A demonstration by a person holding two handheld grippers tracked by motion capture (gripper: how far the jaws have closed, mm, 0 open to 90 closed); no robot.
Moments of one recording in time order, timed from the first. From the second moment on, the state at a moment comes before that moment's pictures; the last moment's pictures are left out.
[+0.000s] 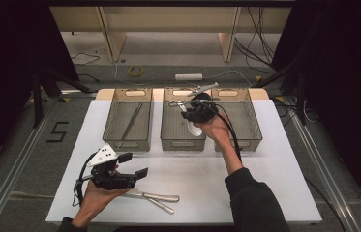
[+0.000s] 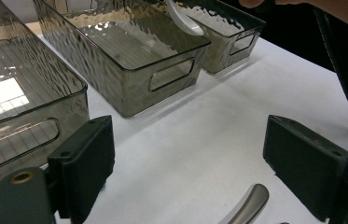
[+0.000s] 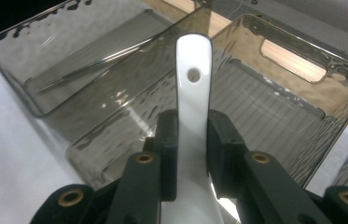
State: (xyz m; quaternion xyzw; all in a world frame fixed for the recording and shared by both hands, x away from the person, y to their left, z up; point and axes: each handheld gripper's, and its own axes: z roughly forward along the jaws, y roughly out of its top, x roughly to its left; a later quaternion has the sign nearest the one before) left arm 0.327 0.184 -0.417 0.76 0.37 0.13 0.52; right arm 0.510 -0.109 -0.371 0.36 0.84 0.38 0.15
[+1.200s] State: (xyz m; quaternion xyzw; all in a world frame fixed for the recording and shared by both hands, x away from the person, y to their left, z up) left arm 0.326 0.183 -0.417 0.76 0.37 0.13 0.52; right arm 0.525 -0.092 -0.410 0.41 0.84 0.34 0.14
